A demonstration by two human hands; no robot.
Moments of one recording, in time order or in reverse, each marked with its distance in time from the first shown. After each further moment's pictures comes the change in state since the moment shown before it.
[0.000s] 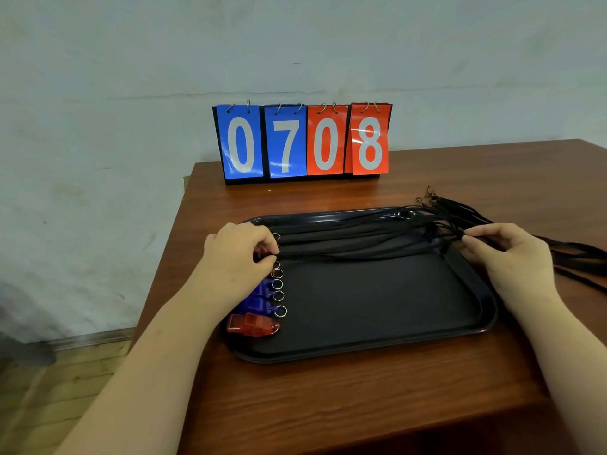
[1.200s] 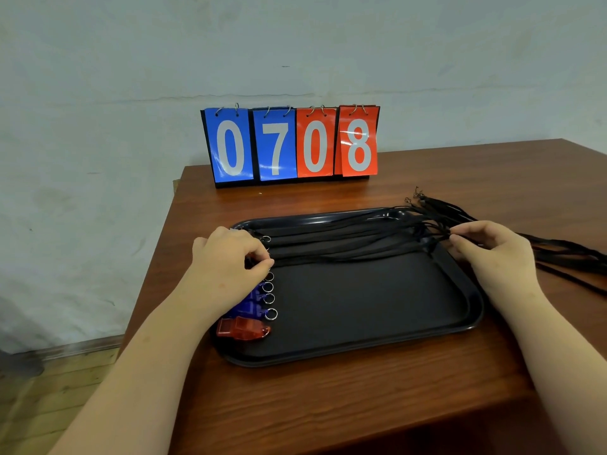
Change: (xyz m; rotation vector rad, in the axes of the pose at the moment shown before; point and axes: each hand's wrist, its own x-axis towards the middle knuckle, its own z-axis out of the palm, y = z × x) left_hand 0.002 -0.005 0.006 0.119 0.007 0.023; right_hand -0.001 -0.003 0.000 0.031 -0.018 -0.033
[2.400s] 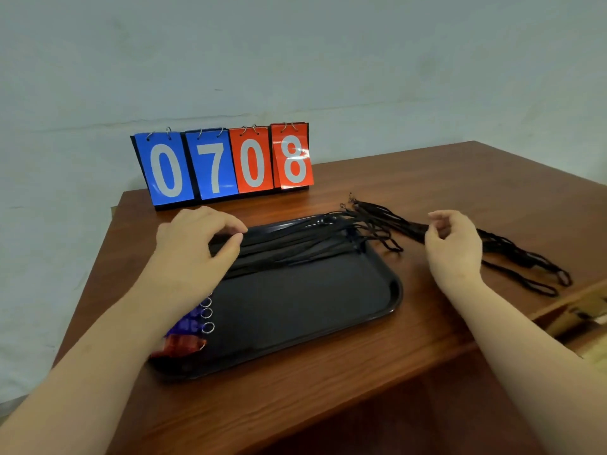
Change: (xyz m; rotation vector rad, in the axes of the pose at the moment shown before) left_hand 0.001 0.068 -0.024 -0.136 0.117 0.209; right_hand 0.004 0.003 -0.045 -0.310 0.283 0.056
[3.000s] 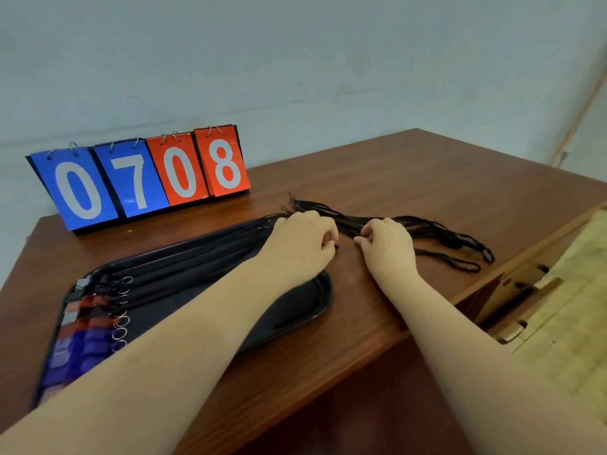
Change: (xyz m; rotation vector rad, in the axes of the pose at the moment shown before) left_hand 0.073 0.152 0.146 0.081 -0.326 0.334; right_hand 0.016 0.029 0.001 -0.445 -0.186 -0.107
